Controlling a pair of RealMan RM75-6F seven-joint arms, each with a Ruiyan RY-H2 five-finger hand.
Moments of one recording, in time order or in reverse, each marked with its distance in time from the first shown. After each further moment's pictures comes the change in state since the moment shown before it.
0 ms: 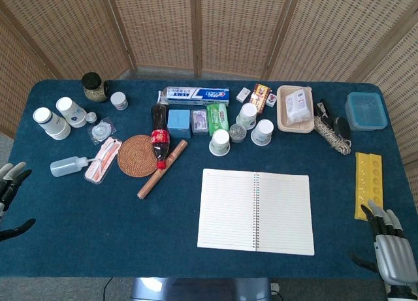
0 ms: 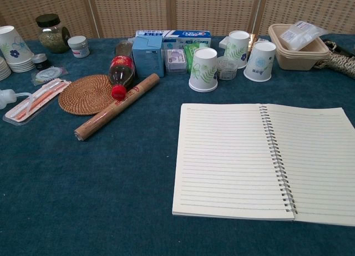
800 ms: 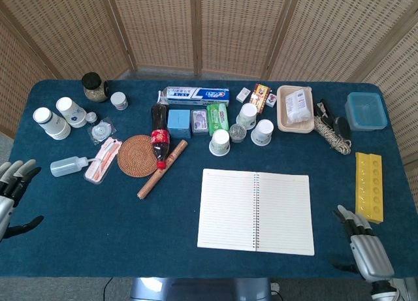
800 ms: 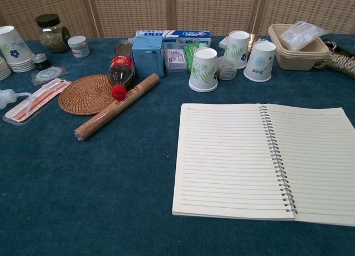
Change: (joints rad) left arm -0.023 -0.015 -0.013 -0.026 -0.010 -0.045 0.023; right arm 0.086 -0.008 -0.054 0.026 -0.059 -0.167 0.091
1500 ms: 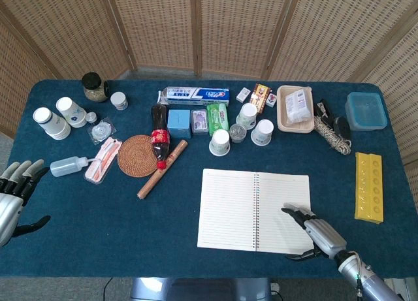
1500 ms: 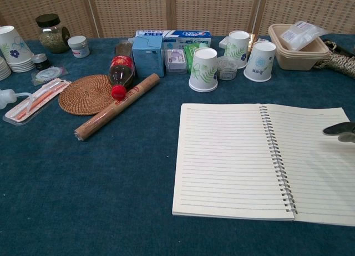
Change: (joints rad) left arm -0.013 -0.003 -0.006 -0.057 -0.013 -0.035 0.063; right arm 0.335 0.043 -0.021 -0.048 -0.083 -0.383 0.387
